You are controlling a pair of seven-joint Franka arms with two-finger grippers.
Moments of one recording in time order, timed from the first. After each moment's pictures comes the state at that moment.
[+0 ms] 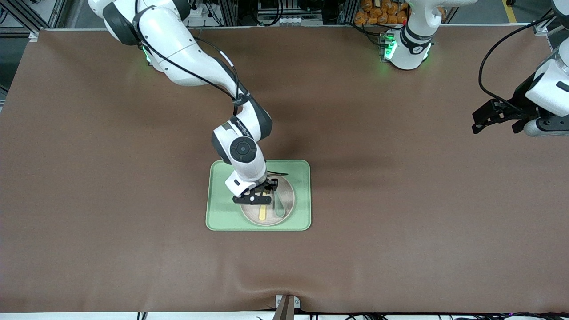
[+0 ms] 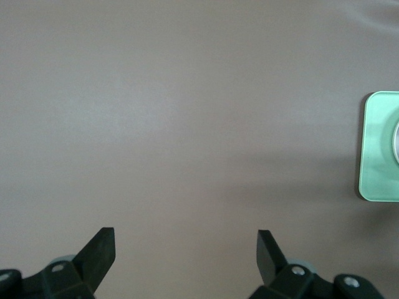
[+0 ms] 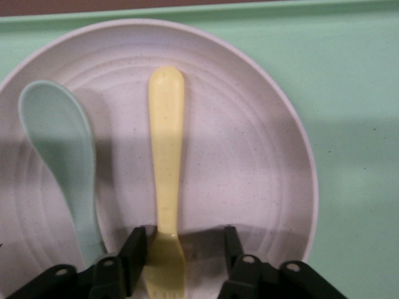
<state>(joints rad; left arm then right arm) -0.06 -0.02 -0.03 -1.65 -0.01 1.72 -0.10 0.64 0.87 -0.02 -1.40 -0.01 2.34 0.67</state>
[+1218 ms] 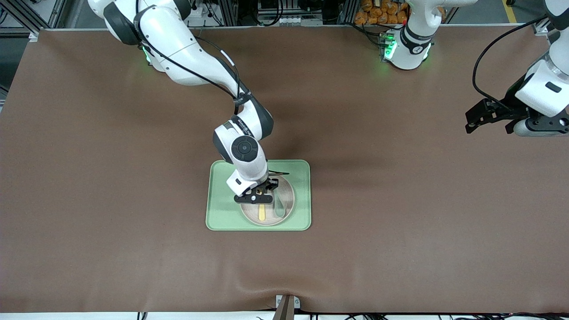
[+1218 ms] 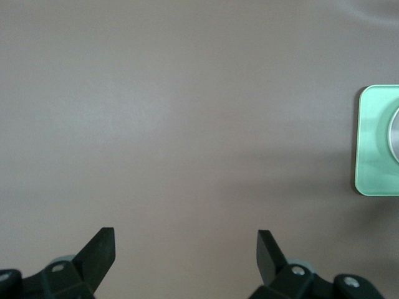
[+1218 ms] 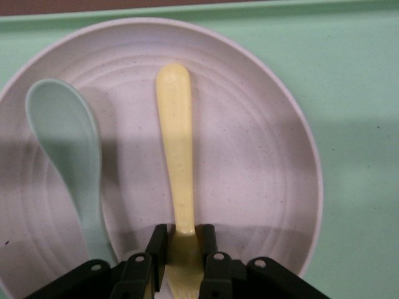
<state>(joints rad) -0.07 -0.02 -0.05 -1.65 -0.01 1.71 -0.10 0.64 0.87 -0.02 -1.40 -0.01 2.34 0.67</state>
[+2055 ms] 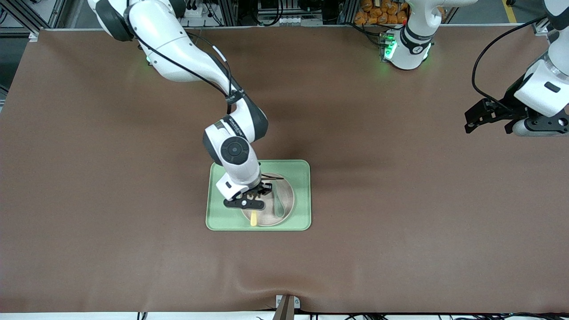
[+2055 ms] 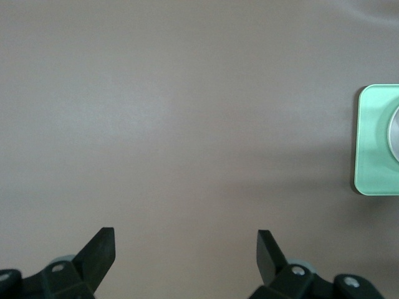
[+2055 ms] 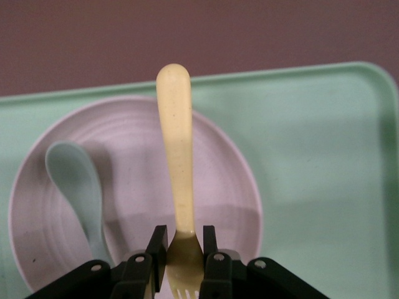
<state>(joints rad) -0.07 -0.02 -0.05 -1.65 -0.01 1.71 -0.10 0.59 0.81 -0.04 -1.35 -0.01 2.24 0.67</state>
